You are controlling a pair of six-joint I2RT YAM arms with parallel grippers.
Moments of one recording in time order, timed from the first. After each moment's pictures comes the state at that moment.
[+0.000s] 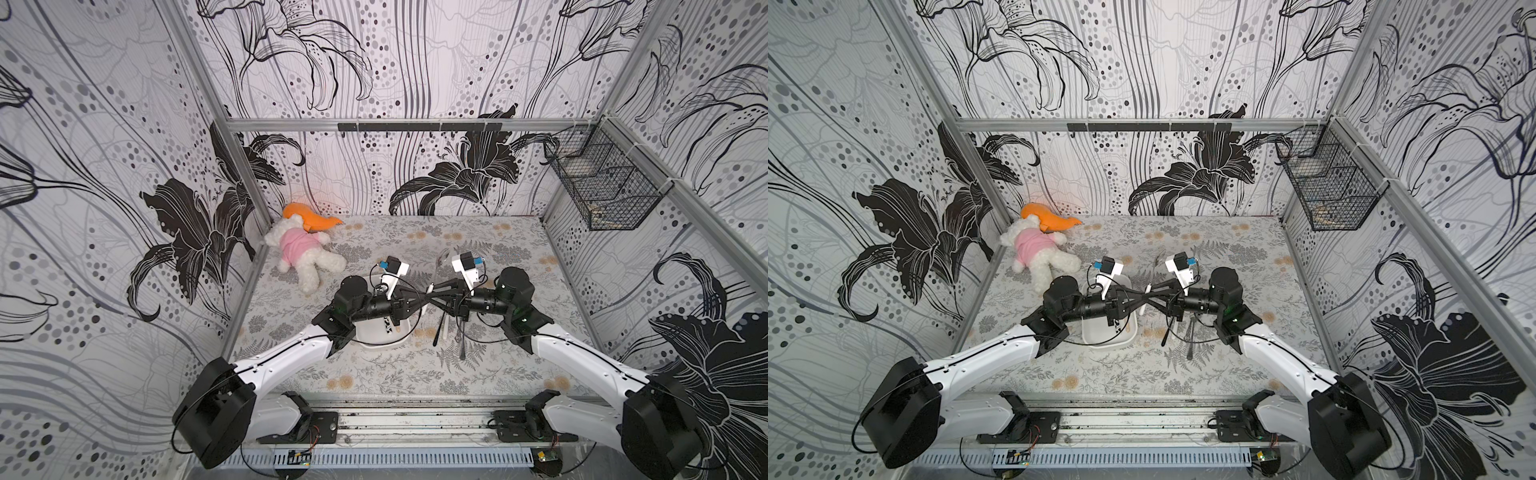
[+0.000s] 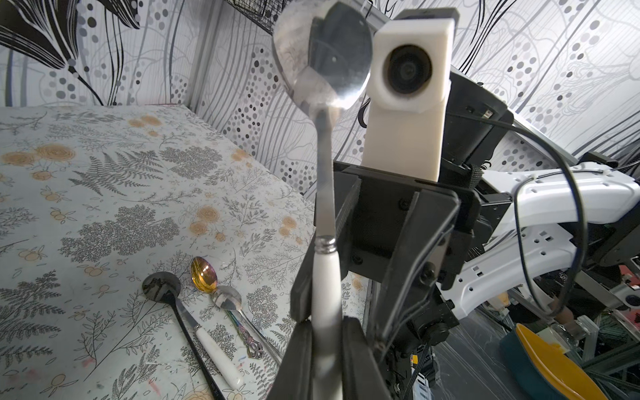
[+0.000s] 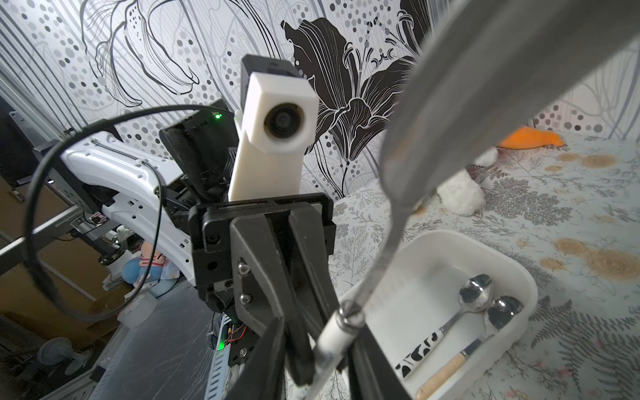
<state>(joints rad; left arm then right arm) -0.66 1.25 0.68 0.50 0.63 -0.50 0.51 1.16 0.65 0.48 -0.89 0.41</state>
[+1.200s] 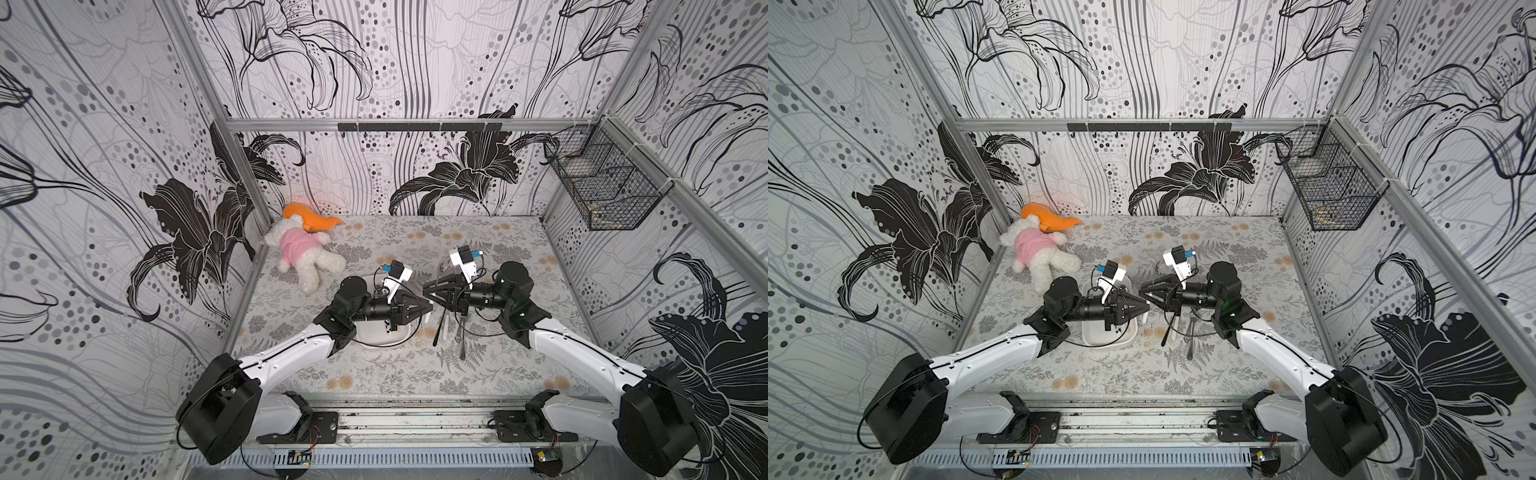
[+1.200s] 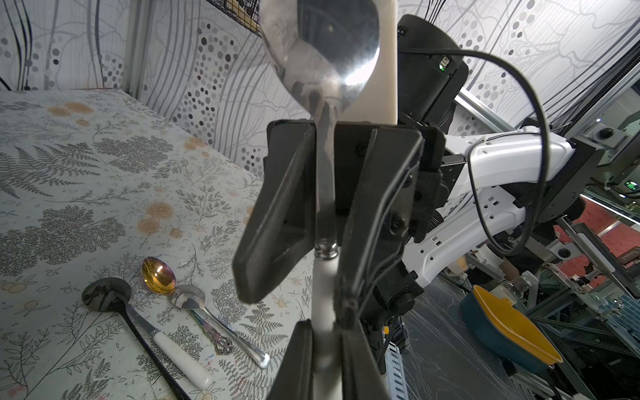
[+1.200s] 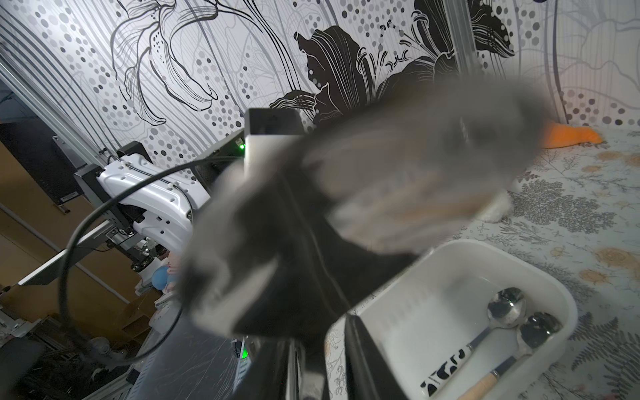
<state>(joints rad) -0.64 1.28 0.67 0.57 0.78 -0.51 0.51 1.19 0.71 0.50 -0.92 0.49</state>
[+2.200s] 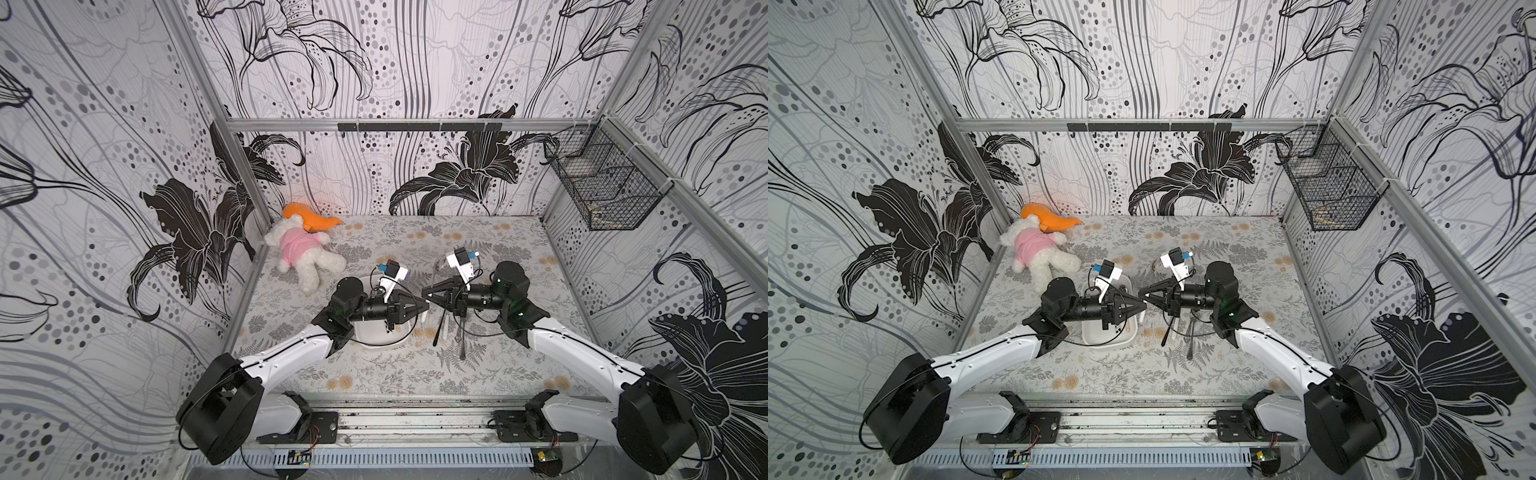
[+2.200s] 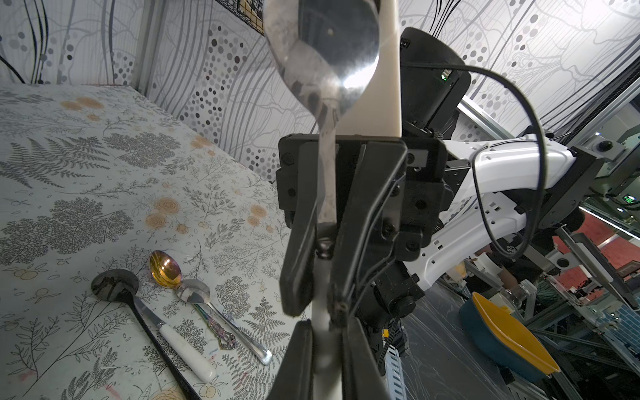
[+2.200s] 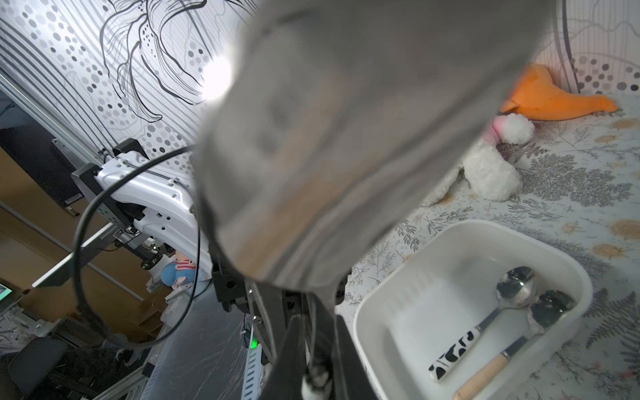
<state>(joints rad) -0.62 1.28 0.64 0.61 0.78 -0.56 0.52 1.21 0.71 0.45 -0.93 0.50</state>
